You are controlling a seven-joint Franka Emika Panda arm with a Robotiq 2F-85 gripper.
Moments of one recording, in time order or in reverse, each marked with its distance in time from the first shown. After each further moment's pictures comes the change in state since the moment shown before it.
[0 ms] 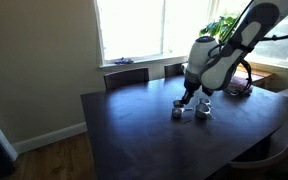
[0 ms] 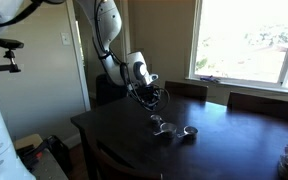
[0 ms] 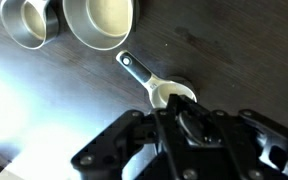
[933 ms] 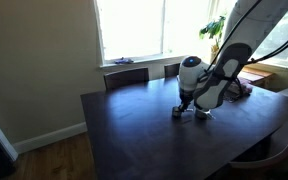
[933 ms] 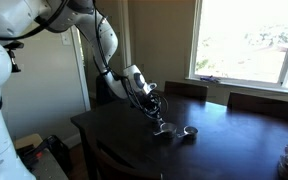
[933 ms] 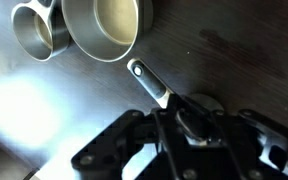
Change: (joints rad) arm 0.275 0.249 -0.272 0.127 -0.043 0.052 0.272
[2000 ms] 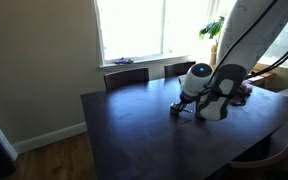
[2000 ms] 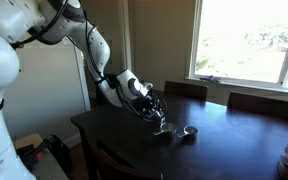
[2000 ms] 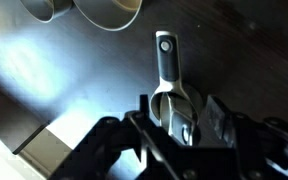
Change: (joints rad) arm 0.211 0.124 -0.191 -0.092 0.217 0.327 -0.105
